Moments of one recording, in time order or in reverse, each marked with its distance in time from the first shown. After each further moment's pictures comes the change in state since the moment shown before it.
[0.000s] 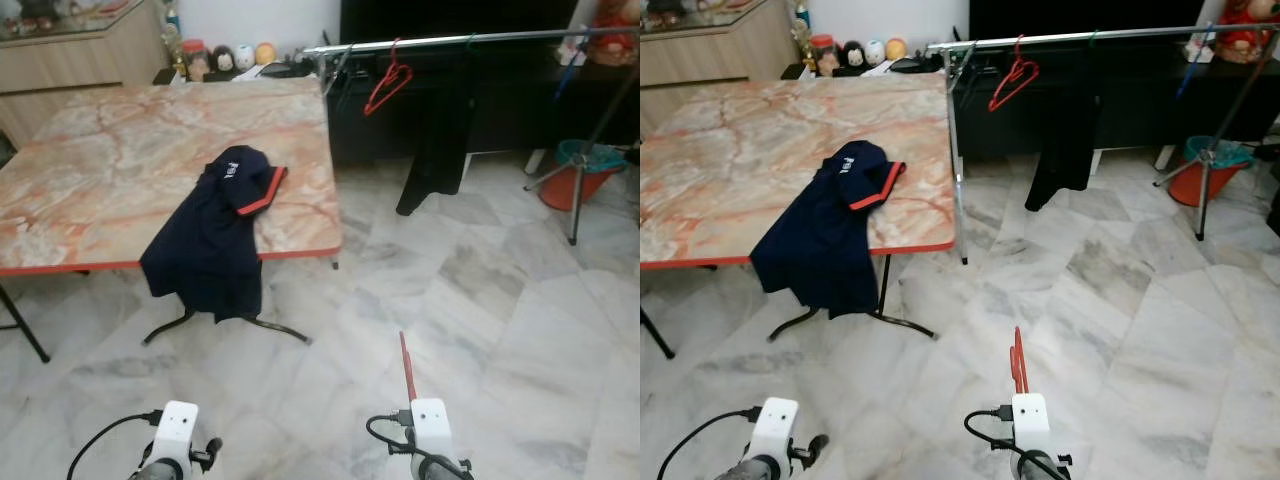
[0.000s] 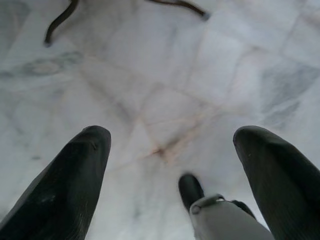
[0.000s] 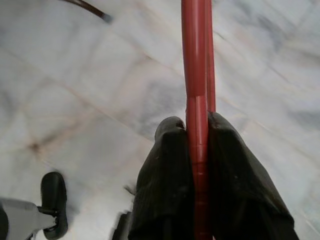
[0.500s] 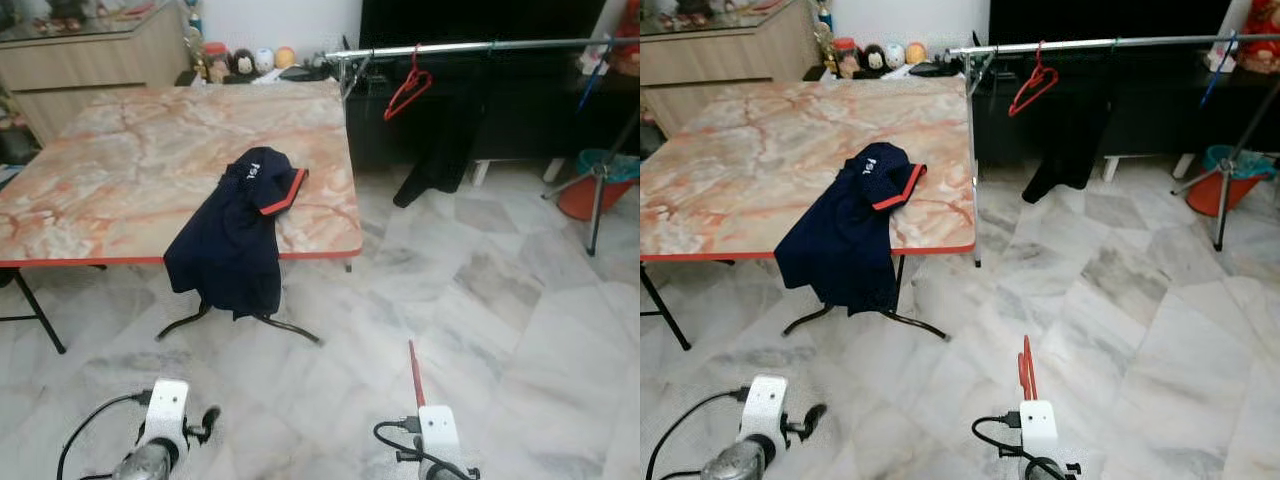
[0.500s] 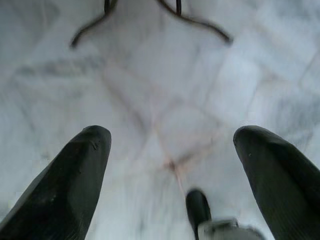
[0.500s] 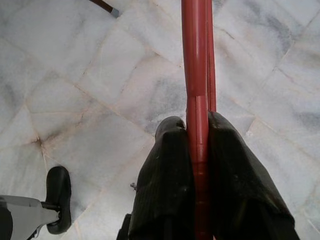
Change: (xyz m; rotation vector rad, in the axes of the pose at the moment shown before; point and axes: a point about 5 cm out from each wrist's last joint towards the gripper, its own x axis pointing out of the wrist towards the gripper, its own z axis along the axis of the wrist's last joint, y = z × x) left arm -0.004 0.021 0.013 -0.062 -0.060 0.031; right arm 0.001 -0.001 0.002 0.006 -0.013 -0.017
